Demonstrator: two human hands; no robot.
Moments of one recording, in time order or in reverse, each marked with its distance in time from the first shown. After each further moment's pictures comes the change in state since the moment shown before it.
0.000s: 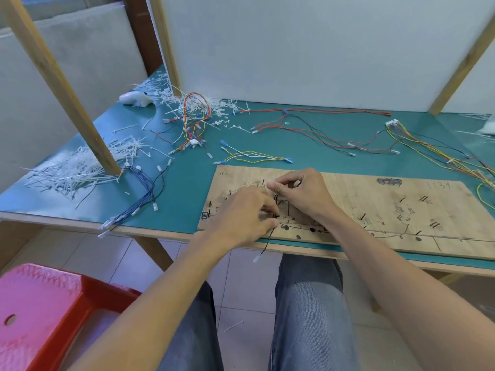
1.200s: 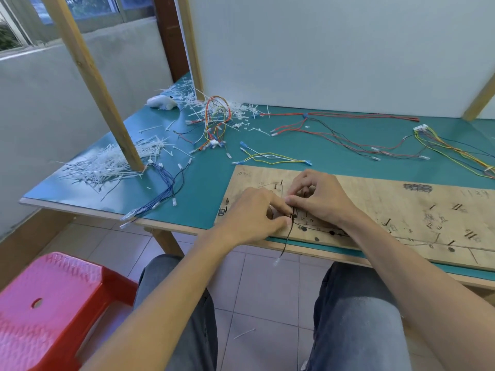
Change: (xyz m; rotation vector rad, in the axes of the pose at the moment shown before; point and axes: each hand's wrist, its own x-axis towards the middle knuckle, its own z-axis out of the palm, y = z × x) left_hand -0.015 -0.006 -0.008 -0.132 0.011 -0.077; right_hand -0.005 -0.003 -0.003 -0.107 -0.143 -0.083
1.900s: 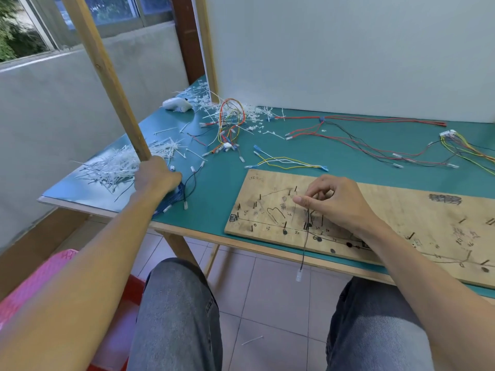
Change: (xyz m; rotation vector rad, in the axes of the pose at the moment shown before) left_hand 0.016 -0.178 -0.122 0.287 0.477 -0.885; right_hand 0.009 0.008 0.004 0.113 0.057 0.014
